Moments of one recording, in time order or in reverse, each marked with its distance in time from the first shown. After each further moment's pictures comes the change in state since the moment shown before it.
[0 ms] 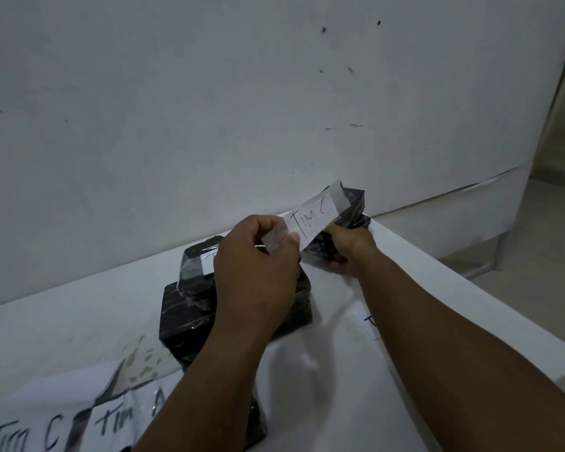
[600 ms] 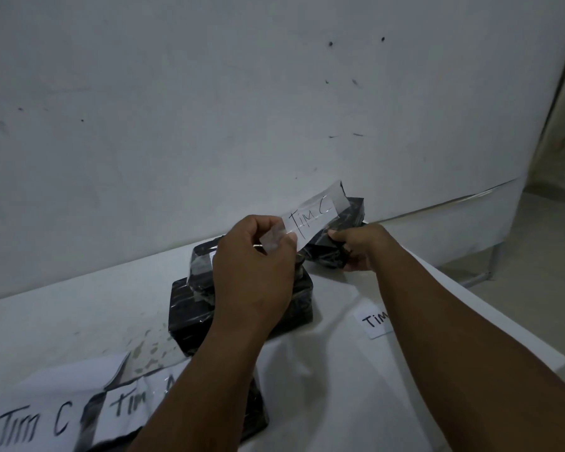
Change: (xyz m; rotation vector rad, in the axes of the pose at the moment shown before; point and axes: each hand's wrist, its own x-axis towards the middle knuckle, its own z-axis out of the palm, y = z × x) left_hand -0.007 0.009 -0.017 0.006 0.030 0.012; right_hand -0.019 -0.020 -0.023 -0.305 -0.033 -0.038
